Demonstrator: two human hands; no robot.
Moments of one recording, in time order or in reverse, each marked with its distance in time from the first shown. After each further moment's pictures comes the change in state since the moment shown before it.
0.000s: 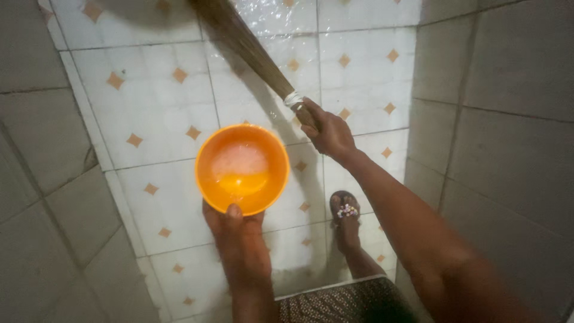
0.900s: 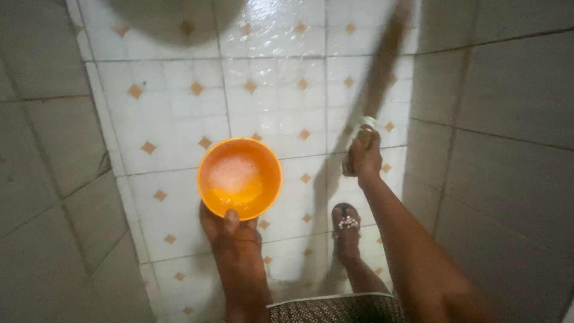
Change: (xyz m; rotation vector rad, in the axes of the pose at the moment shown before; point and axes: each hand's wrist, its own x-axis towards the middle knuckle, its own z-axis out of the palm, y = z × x) left_hand 0.004 0.060 0.018 0.178 0.112 -0.114; right_hand 0.002 0.118 0.048 0.345 0.427 0.467
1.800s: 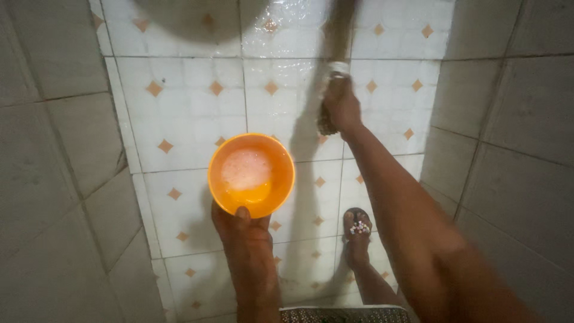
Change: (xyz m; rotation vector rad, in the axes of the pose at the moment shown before) left_hand 0.047 -0.017 -0.017 -0.137 0.028 0.025; right_hand 0.067 -0.139 0.084 0.244 -0.346 -0.185
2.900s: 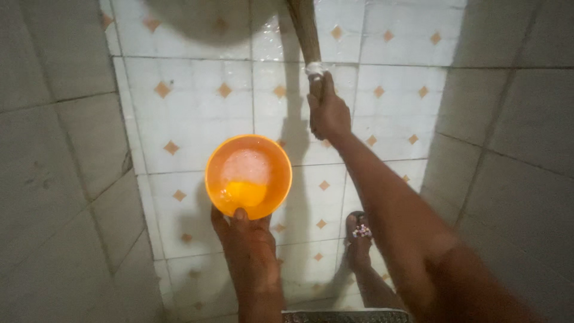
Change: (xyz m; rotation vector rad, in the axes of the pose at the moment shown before) left_hand 0.015 0.010 -0.003 0.009 0.180 -0.125; right_hand -0.071 -0.133 0.038 -0.455 -0.098 0.081
